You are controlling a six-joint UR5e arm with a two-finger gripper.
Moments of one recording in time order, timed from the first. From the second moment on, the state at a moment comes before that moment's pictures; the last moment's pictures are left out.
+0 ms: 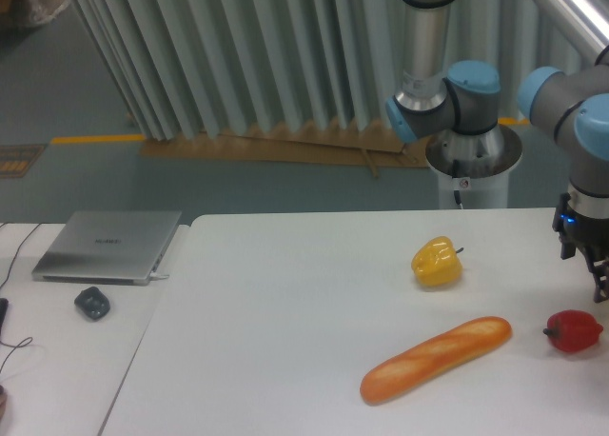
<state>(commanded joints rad) 2.61 -1.87 -1.54 -1.25 1.63 1.61</state>
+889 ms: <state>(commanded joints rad) 2.57 -1.87 -1.62 -1.18 1.60 1.54</state>
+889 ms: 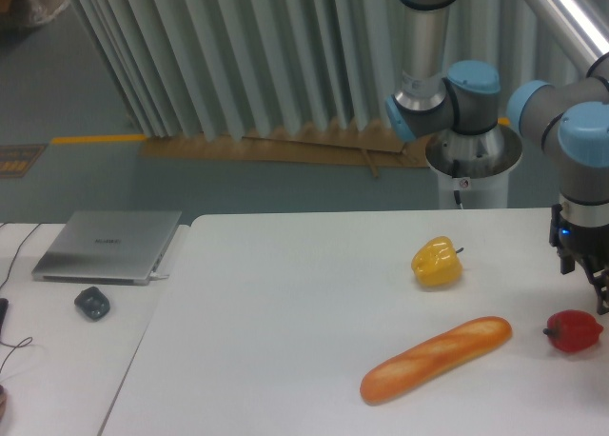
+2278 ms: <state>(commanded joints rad) 2.56 -1.98 -1.58 -1.16 1.60 1.64</state>
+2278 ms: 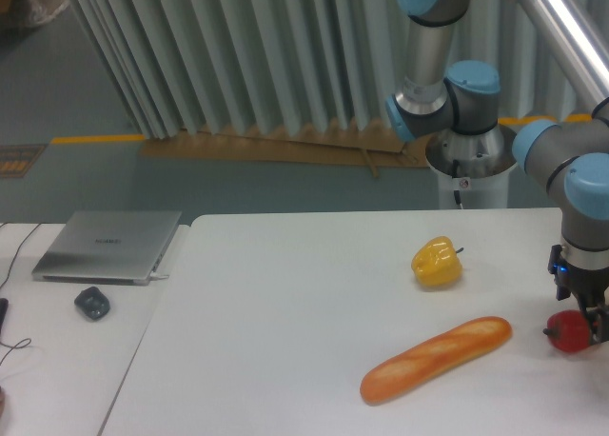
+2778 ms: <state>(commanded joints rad) 2.56 -1.98 -1.60 -1.16 1.60 1.68</state>
